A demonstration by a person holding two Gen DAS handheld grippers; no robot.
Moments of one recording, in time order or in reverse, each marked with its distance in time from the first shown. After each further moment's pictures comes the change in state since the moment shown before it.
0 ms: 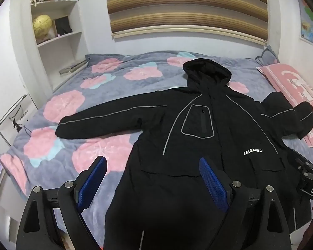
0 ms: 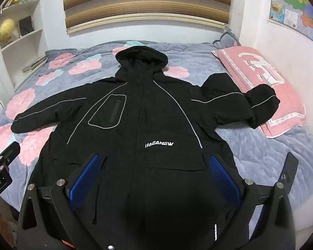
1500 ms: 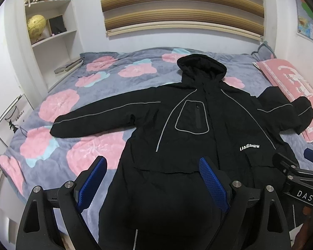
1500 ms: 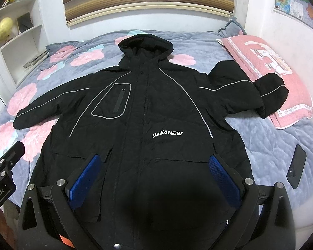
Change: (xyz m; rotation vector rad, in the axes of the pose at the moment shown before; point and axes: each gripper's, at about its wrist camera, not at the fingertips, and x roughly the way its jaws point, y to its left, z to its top) left arm 0.007 -0.014 -0.007 0.022 0.013 -0.021; right arm 0.022 0.007 -0.007 0.022 0.068 0.048
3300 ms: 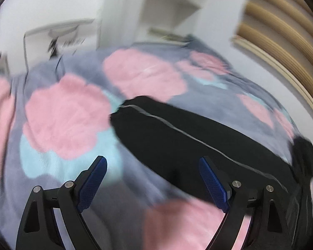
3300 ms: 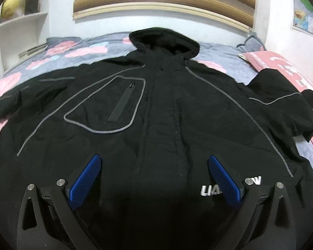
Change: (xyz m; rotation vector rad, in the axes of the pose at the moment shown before) left arm 0.245 0.349 0.006 -0.713 -0.022 0.243; right arm 0.206 0.074 -0.003 -0.117 -0.144 -0.032
